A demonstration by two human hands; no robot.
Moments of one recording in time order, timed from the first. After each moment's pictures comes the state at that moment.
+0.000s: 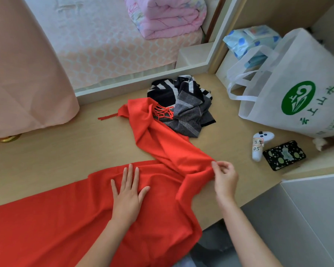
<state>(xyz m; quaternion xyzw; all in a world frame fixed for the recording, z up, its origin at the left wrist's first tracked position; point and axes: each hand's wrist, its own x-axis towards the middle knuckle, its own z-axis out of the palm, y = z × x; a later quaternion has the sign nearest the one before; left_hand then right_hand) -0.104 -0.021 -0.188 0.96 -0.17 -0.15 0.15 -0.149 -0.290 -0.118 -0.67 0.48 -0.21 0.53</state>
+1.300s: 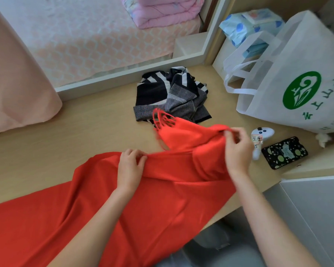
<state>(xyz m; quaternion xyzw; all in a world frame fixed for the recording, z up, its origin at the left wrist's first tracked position) -0.038 -0.096 -0.153 0.92 -0.09 -0.07 0.38 -0.100 -0.355 -0.077 -0.81 0.37 -0.27 0.36</state>
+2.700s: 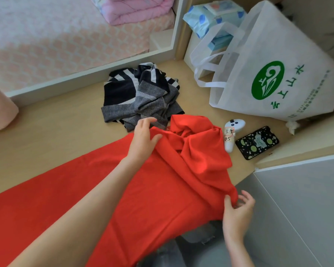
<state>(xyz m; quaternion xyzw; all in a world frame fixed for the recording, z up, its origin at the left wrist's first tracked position) -0.005 -0.220 -0.132 0.86 -0.20 -0.15 0.45 -0.278 -0.358 -0.149 -0.69 0.61 -0.23 0.33</state>
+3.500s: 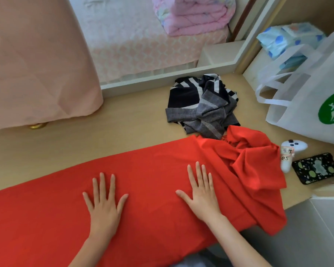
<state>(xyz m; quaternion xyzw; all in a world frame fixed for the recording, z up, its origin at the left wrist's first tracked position) -0.121 0.074 -0.191 0.99 -0.02 -0.11 0.11 -0.157 -0.217 -0.178 -0.99 0.08 0.13 0.08</state>
